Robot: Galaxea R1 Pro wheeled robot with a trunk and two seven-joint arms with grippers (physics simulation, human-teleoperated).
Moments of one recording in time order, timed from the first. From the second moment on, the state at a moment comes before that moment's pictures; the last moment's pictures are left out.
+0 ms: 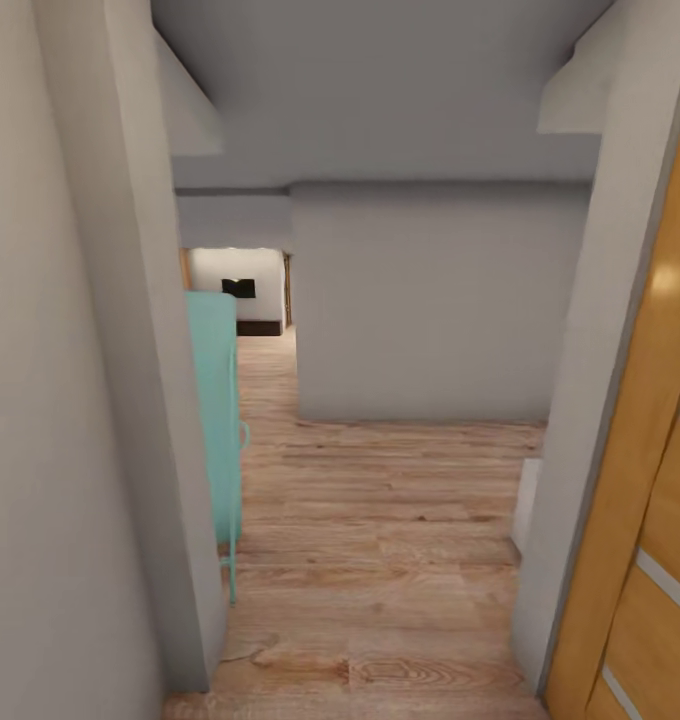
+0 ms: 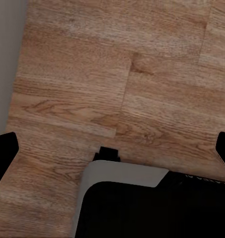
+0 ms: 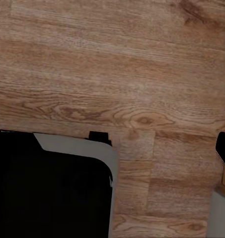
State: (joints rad) left arm -0.20 0.01 -0.26 0.00 0.45 -0.10 0.07; right arm -0.12 -0.03 0.05 0.02 0.07 -0.20 -0.02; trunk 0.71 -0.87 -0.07
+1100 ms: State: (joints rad) left arm -0.20 0.01 -0.26 0.00 0.45 -0.10 0.07; right arm -0.12 -0.03 0.05 0.02 0.07 -0.20 -0.02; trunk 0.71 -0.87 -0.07
